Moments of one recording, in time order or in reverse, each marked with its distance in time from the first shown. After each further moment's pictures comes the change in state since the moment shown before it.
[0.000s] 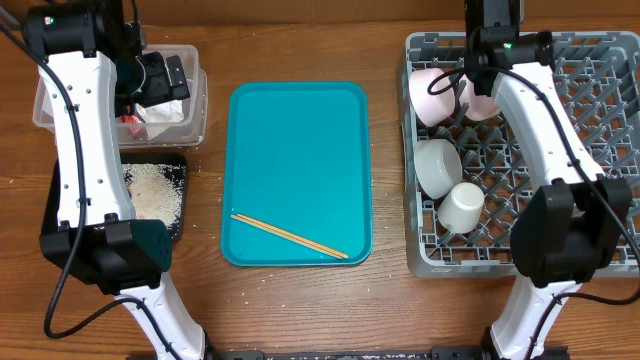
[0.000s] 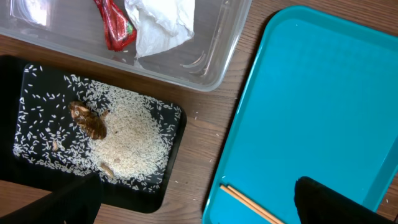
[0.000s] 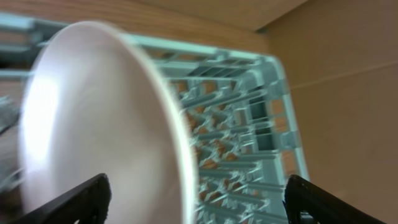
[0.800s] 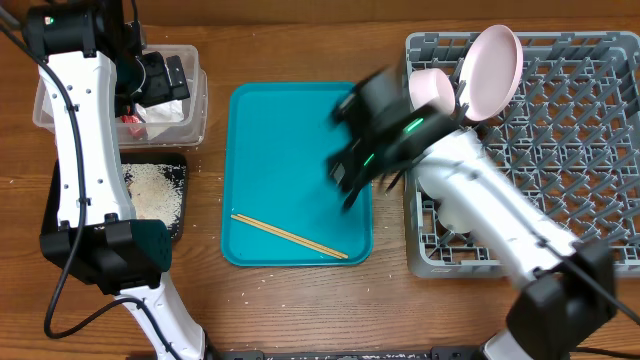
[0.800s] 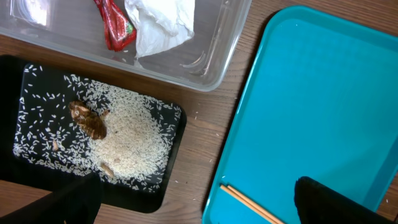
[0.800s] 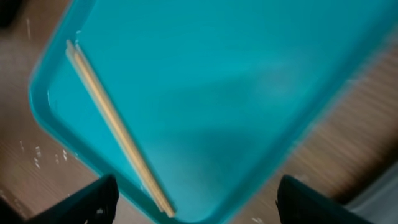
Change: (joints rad) left arm 0.000 0.000 0.000 0.000 0.000 0.000; right arm 0.523 -0.274 -0.377 -0.116 -0.891 0.107
